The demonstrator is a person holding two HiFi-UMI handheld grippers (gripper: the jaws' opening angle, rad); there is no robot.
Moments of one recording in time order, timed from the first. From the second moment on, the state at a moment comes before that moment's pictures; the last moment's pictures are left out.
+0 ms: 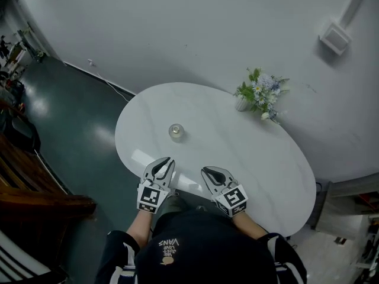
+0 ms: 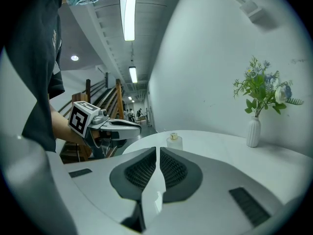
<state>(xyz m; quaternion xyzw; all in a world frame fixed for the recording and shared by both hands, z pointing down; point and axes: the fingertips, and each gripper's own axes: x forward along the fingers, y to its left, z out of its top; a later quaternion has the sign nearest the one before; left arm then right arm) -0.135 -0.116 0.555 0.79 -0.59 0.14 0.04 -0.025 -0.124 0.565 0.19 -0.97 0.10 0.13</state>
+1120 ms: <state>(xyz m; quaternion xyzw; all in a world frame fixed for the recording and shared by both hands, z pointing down) -0.053 -0.013 0.544 0.77 -0.63 0.10 0.05 0.020 -0.057 0.573 0.14 -0.98 0.08 0.12</state>
